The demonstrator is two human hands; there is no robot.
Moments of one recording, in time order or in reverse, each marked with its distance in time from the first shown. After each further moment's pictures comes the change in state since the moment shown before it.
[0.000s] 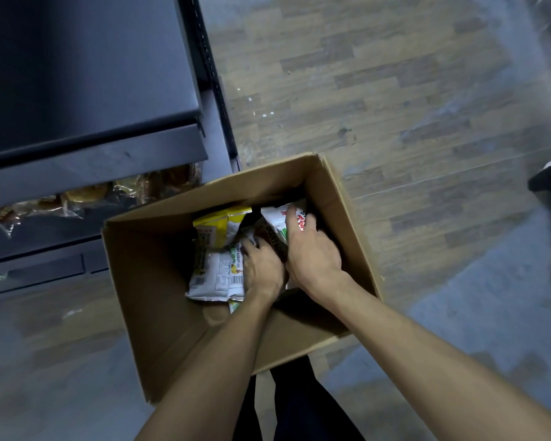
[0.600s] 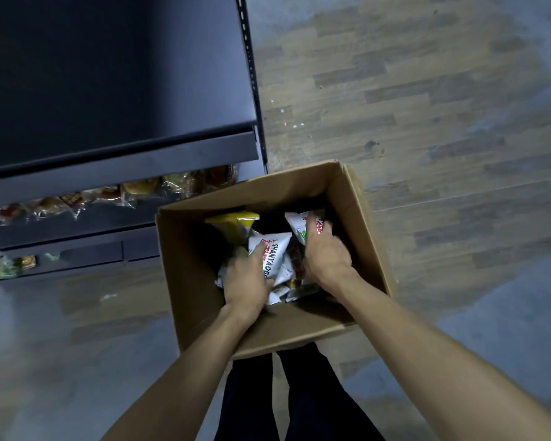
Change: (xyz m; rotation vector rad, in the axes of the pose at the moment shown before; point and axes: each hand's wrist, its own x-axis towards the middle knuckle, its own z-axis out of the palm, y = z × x) left_hand -0.046 -0.063 -0.083 0.252 -0.017 0.143; right_hand 0.002 -0.014 0.011 0.074 -0.066 -0.009
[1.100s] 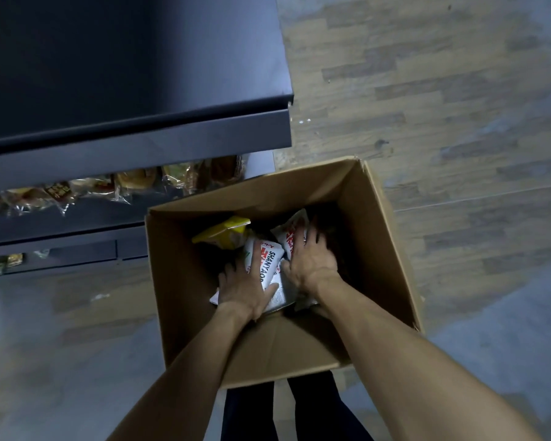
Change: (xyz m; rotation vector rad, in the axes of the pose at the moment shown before) left_hand 0.040 -0.047 0.057 0.133 -0.139 0.033; right_hand 0.045 -0.030 0.067 -0.212 -0.142 -0.040
